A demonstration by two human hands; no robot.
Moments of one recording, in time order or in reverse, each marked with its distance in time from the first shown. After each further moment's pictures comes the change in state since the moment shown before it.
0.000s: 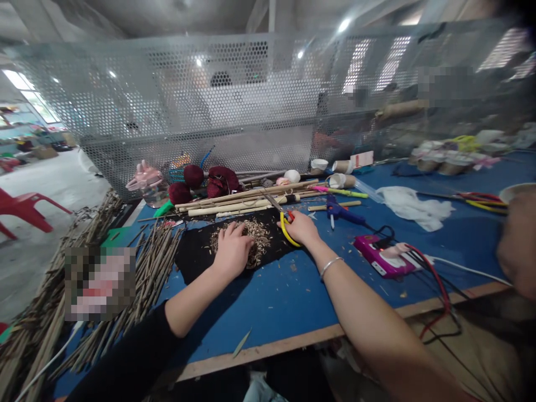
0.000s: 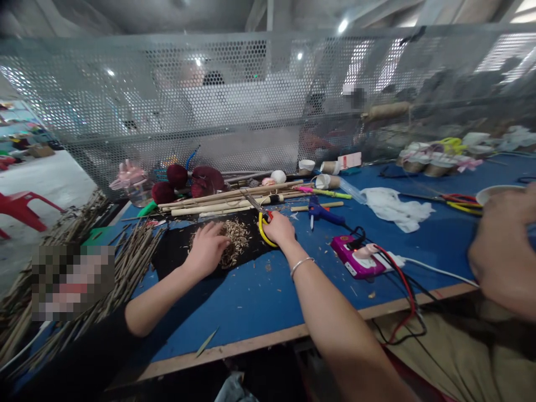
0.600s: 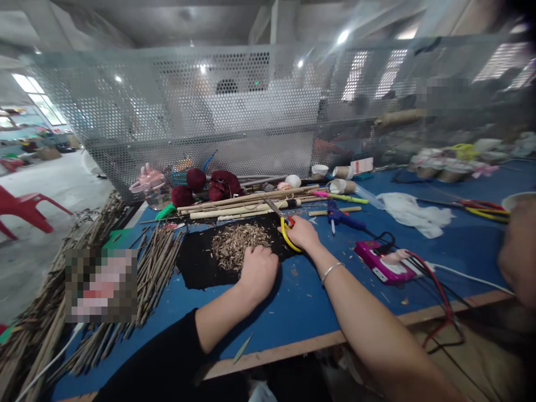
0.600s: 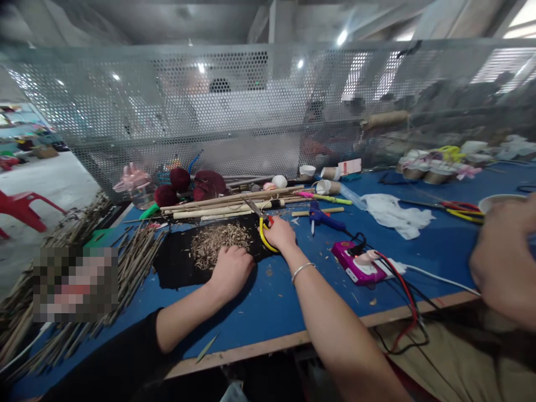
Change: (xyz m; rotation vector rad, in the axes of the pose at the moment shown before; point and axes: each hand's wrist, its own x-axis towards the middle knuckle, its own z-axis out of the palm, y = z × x) left_hand -0.008 0.055 0.016 0.120 -0.114 0.154; right_hand 0.000 -0.001 0.001 -0.011 0.009 -0.016
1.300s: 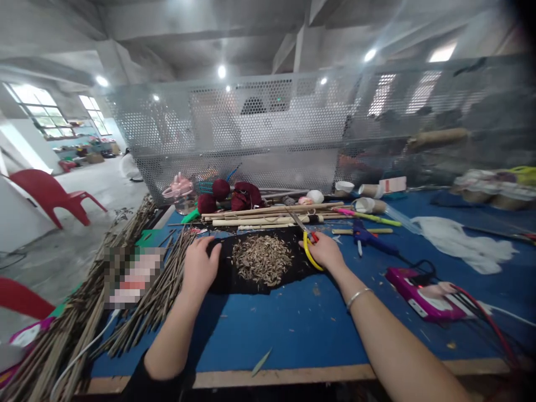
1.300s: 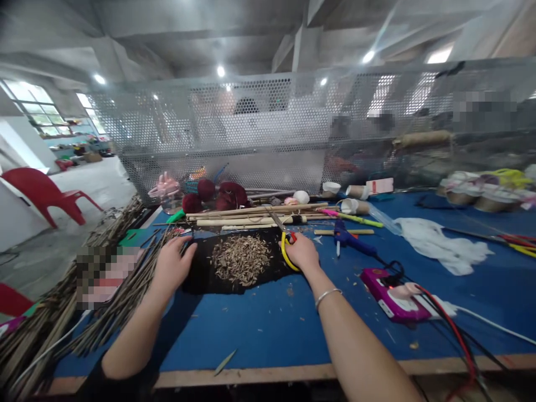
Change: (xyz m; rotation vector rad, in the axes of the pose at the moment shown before) left_hand -0.070 -0.127 -0.046 -0.122 0.494 -0.607; right_hand 0.004 0.004 0.005 0.056 0.015 -0.002
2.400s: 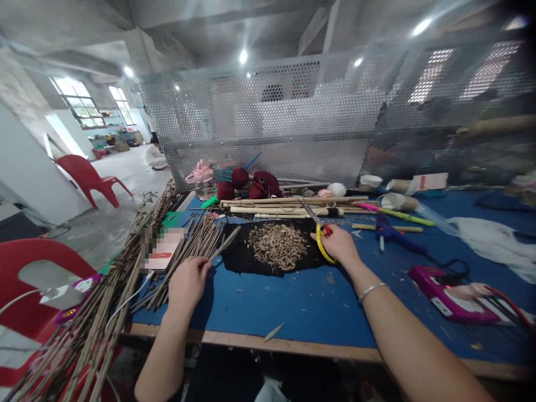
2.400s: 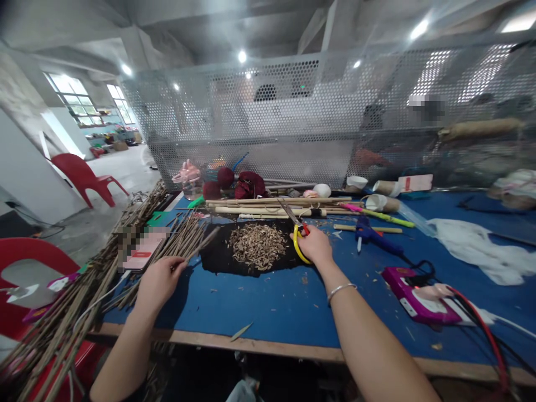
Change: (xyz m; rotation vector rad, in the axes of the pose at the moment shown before) left_hand -0.067 -0.040 -0.054 0.227 -0.294 -0.257; right_hand -0.007 -0.006 0.008 0.002 0.060 -0.110
